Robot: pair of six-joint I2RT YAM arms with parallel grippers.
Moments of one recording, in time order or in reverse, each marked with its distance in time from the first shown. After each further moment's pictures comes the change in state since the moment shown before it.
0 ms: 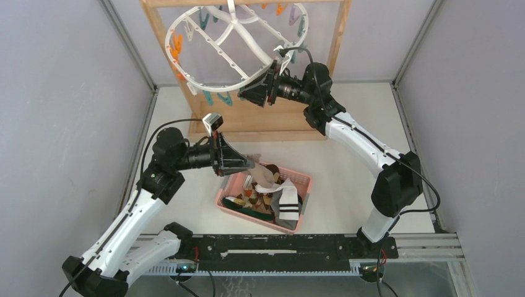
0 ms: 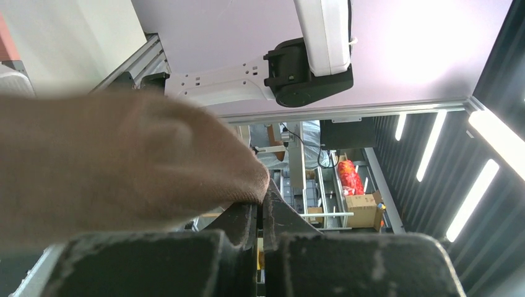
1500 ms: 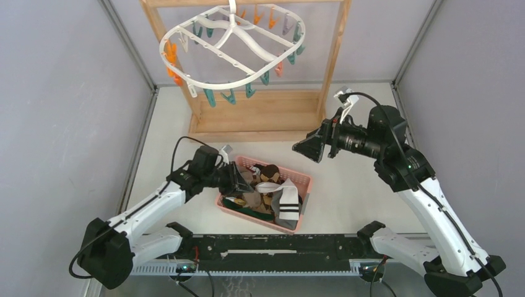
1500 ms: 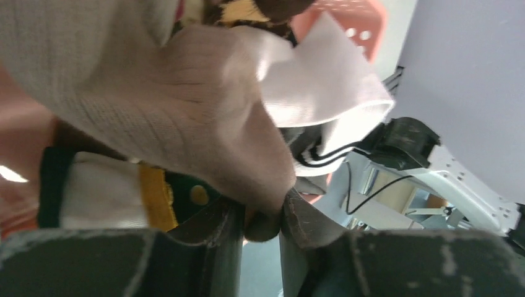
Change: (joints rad) left arm -0.048 0.183 -0.264 -0.293 -0.413 0.500; right arm -0.068 -0.760 -0.303 -0.881 0.172 -0.116
